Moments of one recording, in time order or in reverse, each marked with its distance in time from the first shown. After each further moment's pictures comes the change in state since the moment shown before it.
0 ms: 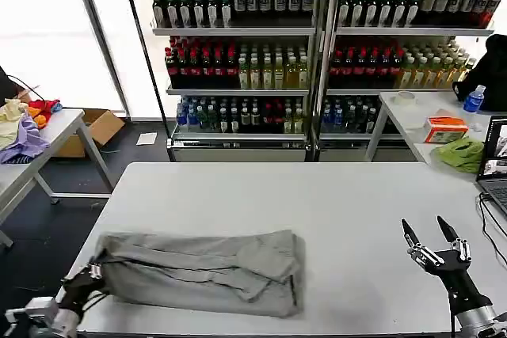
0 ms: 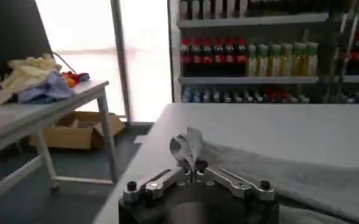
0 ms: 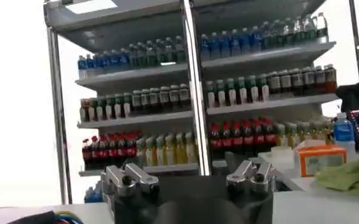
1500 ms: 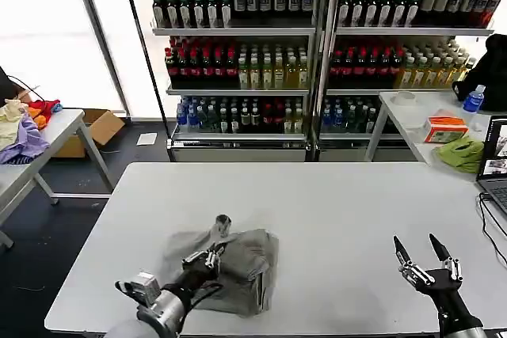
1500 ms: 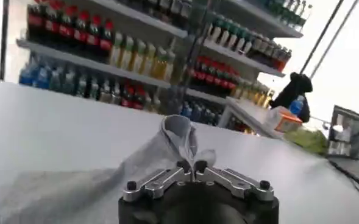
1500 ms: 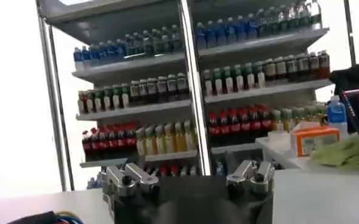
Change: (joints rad) left arm -0.260 0.032 0.670 -0.195 -0.278 0.090 -0.143; right arm -0.073 0.097 -0.017 0.043 -0.064 0.012 0.000
